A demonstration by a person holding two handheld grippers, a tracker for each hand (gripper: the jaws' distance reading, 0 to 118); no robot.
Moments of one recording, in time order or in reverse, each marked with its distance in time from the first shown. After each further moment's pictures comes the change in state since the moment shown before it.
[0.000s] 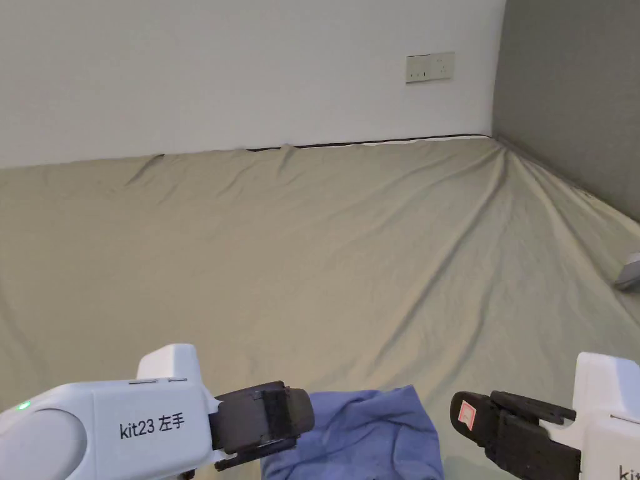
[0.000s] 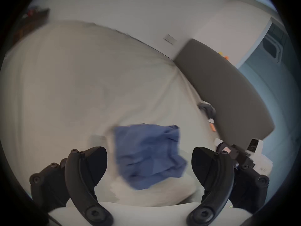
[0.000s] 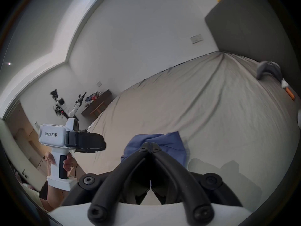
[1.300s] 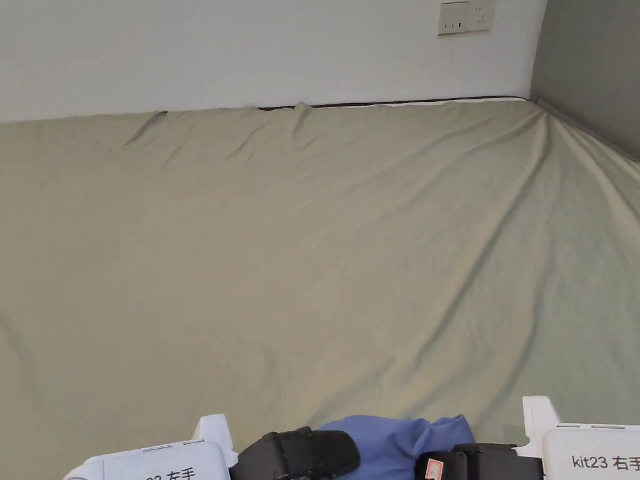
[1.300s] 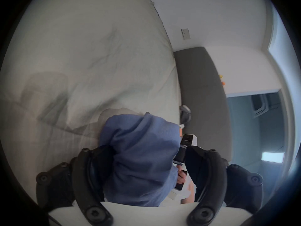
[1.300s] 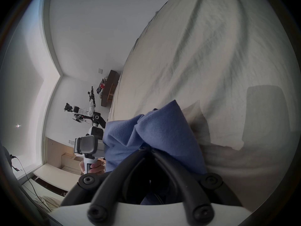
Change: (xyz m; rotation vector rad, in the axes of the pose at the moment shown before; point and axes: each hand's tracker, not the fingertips) left arm -0.108 -0.018 -0.150 -0.270 -0.532 0.525; right arm 0.113 -0.036 -0.166 -0.406 0.252 -0.466
